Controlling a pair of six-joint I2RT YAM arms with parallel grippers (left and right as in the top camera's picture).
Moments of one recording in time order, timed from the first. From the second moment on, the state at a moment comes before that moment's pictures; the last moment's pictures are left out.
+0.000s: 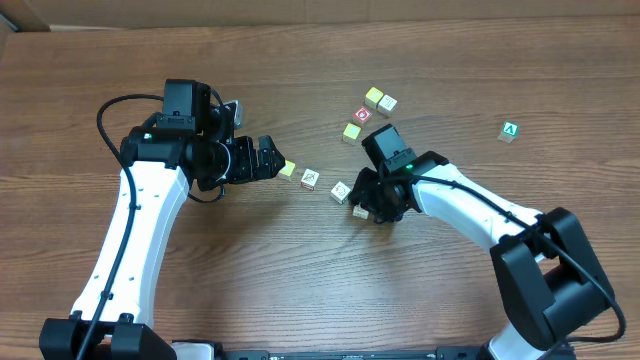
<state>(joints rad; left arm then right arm) -0.08 1.51 1.30 -1.00 0.37 -0.23 0.53 1.81 1.09 -0.56 -0.24 0.93</state>
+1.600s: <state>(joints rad) -0.08 1.51 1.30 -1.06 0.34 -0.23 0.74 1.57 0.92 -1.01 -0.03 0.71</state>
